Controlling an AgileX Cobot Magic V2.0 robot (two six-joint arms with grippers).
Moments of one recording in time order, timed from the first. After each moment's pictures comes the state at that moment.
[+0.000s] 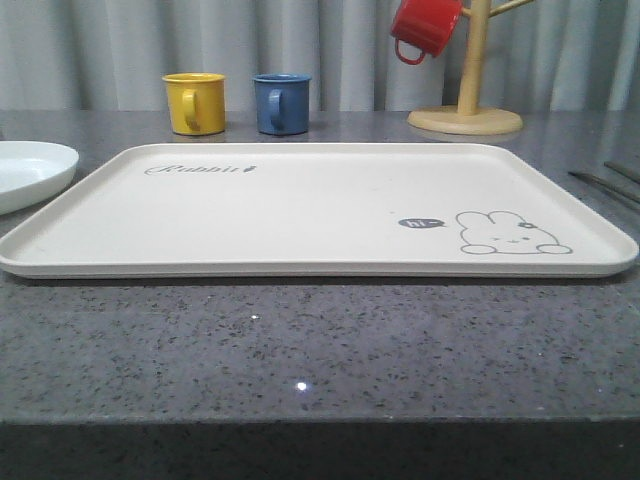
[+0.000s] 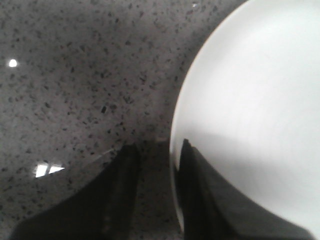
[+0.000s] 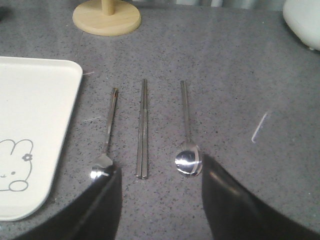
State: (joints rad) left arm 0.34 1.66 -1.19 -0.36 0.79 0.42; right arm -0.01 0.49 -0.66 -0.11 0.67 0.11
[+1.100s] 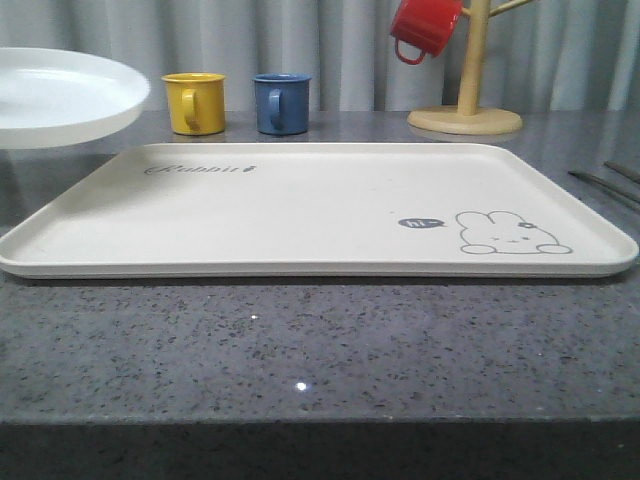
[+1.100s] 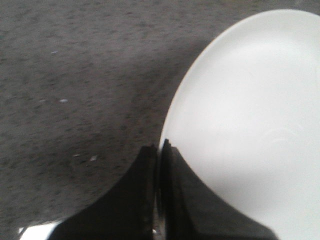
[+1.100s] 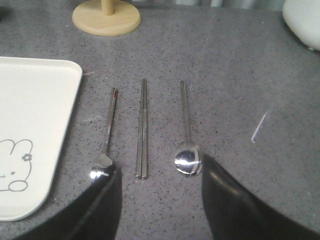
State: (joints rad) left arm 0.13 1.60 -1.39 -0.43 0.93 0.42; right arm -0.01 0.49 -0.66 -0.11 0.67 0.11
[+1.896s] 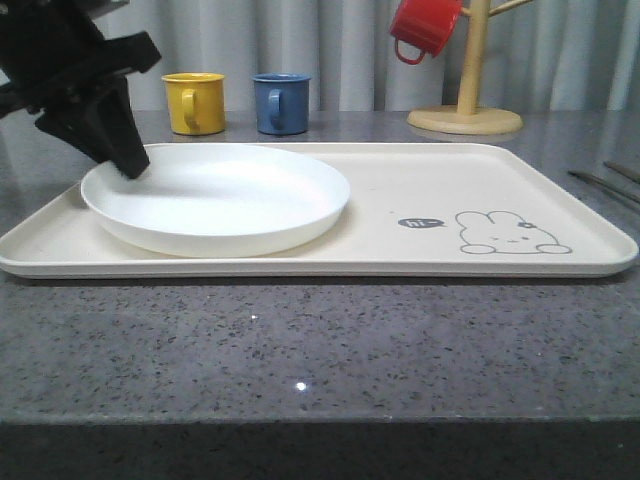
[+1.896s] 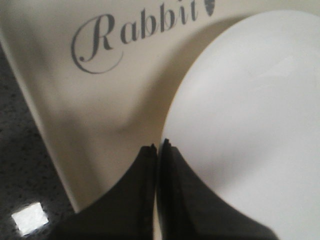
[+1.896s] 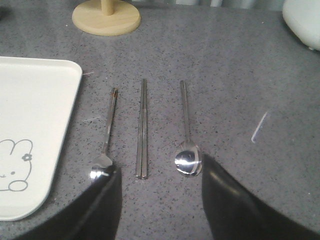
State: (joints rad) left arm -0.22 1.77 -1.39 -0.45 0.94 0.41; right arm -0.01 0.49 -0.66 -0.11 0.67 0.11
